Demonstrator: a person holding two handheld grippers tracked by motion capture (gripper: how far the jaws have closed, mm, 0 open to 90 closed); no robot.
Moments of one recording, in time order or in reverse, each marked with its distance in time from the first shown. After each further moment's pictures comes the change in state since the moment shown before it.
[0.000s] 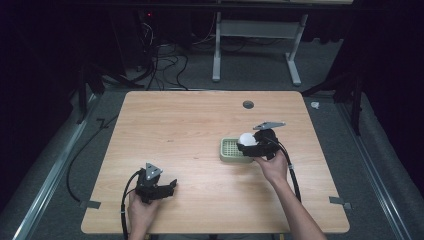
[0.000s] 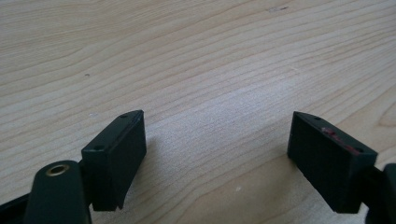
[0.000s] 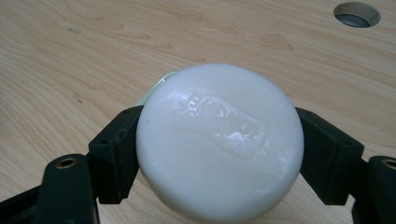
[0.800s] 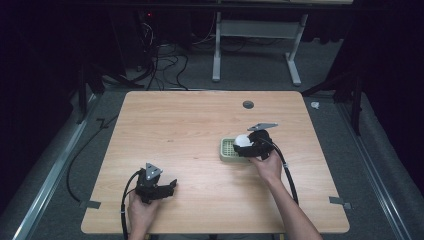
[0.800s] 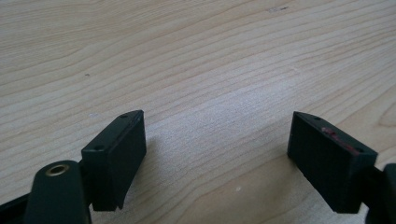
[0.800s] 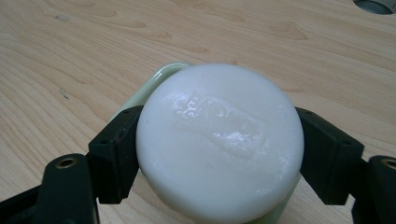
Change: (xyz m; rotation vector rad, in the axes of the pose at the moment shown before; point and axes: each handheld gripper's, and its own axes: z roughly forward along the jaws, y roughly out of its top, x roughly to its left) left arm 0.000 0.000 0.000 0.000 0.001 0.000; right arm 0.003 -0.003 0.023 0.029 -0.004 -0.005
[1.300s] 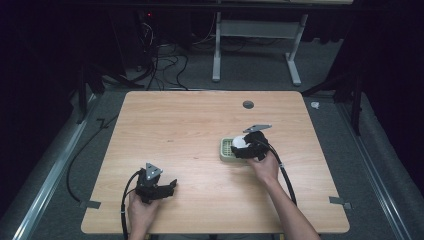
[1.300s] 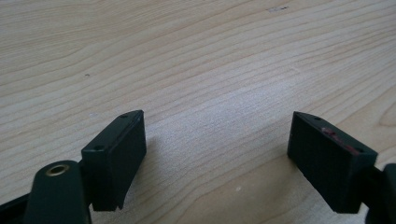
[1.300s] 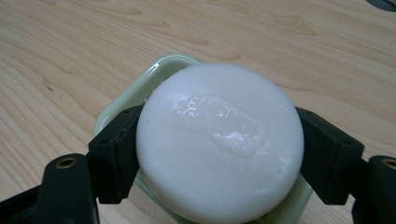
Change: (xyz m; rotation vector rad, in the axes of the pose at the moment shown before) left arm 0.000 0.000 0.000 0.002 0.000 0.002; right arm 0.006 -0.002 0.014 0.022 -0.027 -0.034
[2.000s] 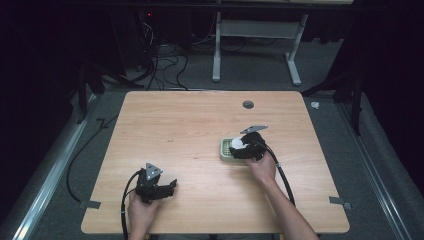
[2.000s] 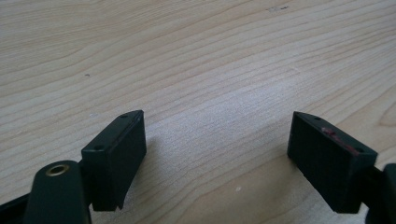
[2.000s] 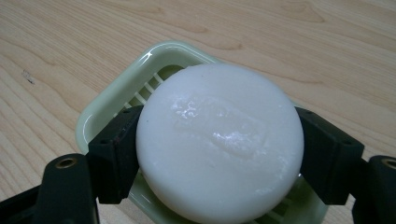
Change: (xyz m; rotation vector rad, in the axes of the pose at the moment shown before) left arm 0.000 0.000 0.000 0.000 0.001 0.003; right arm 0.001 -0.003 0.015 0.030 -0.012 -0.003
